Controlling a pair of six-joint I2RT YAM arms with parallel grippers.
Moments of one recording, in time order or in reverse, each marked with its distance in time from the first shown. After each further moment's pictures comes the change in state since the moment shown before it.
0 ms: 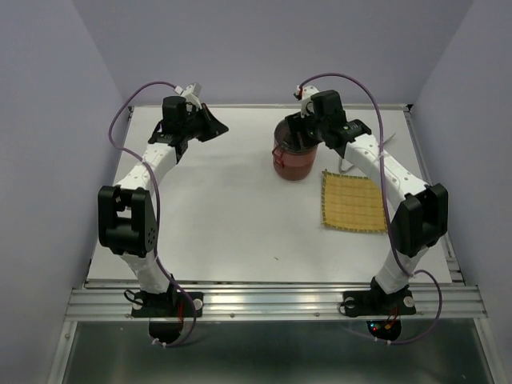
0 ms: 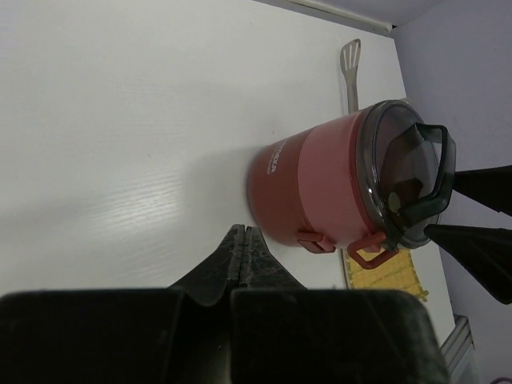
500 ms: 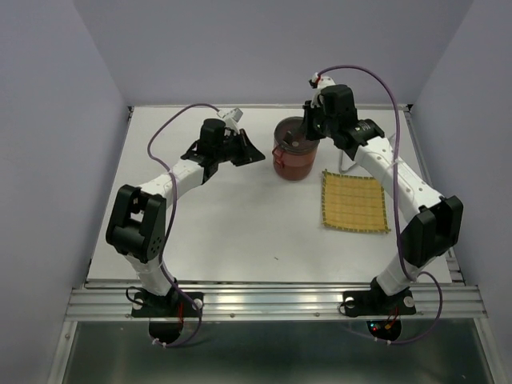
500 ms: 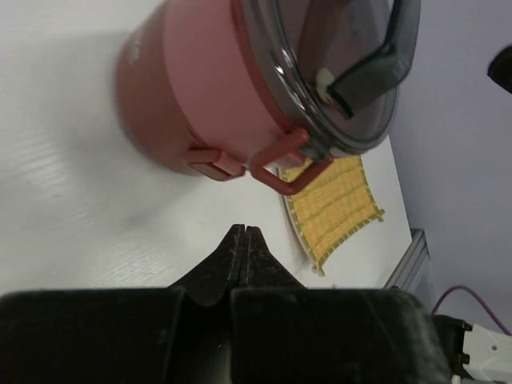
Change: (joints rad) left arm -0.224 0.000 -0.164 0.126 0.017 -0.099; right arm 0.005 -0.111 -0.006 0.017 -0.021 0.237
